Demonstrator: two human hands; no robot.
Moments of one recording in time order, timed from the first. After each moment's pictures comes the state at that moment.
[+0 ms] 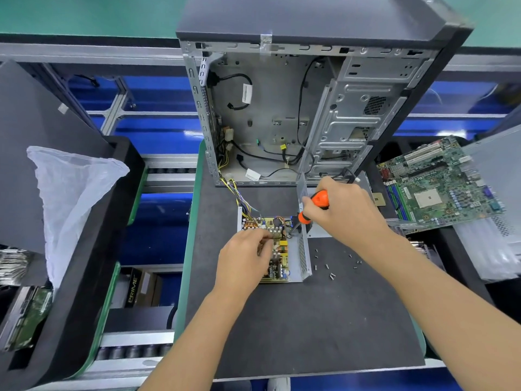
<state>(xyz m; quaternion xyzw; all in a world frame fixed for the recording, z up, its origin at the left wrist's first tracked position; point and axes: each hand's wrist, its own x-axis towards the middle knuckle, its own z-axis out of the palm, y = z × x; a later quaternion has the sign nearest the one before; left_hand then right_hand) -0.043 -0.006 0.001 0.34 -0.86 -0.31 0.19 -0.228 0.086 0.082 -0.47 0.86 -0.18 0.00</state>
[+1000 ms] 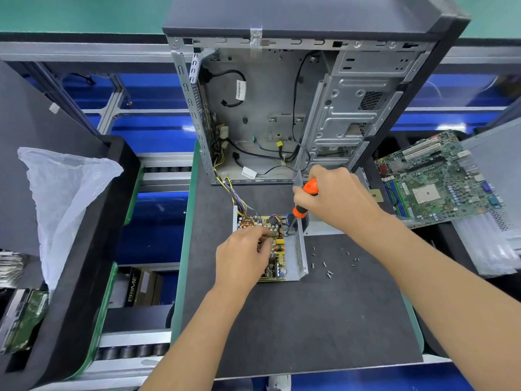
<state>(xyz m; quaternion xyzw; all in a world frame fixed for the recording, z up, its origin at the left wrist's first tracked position) -0.054 -0.006 -0.006 0.37 -0.87 -0.27 0.17 -0.237 0.066 0.094 -0.48 0.87 -0.10 0.02</state>
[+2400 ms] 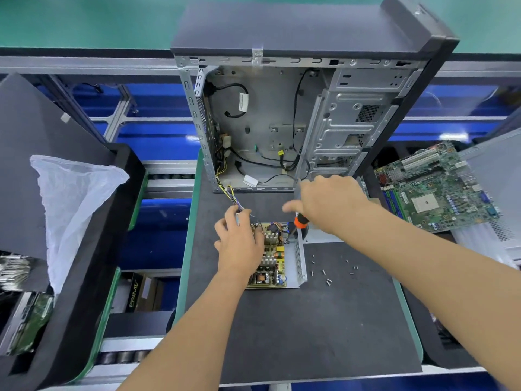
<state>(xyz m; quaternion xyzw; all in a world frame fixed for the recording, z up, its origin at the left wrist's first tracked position) -0.079 -0.030 -0.020 0.46 -0.84 -0.26 0.08 -0.221 0.047 0.133 -0.52 0.83 0.21 0.07</state>
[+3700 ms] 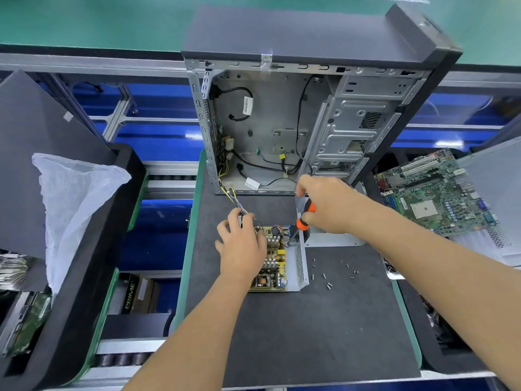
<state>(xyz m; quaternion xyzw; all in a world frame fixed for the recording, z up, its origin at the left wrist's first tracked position) -0.077 -0.029 -0.017 0.46 -0.85 -0.23 0.07 -0.233 0.049 0.133 -0.50 0.84 0.01 0.20</state>
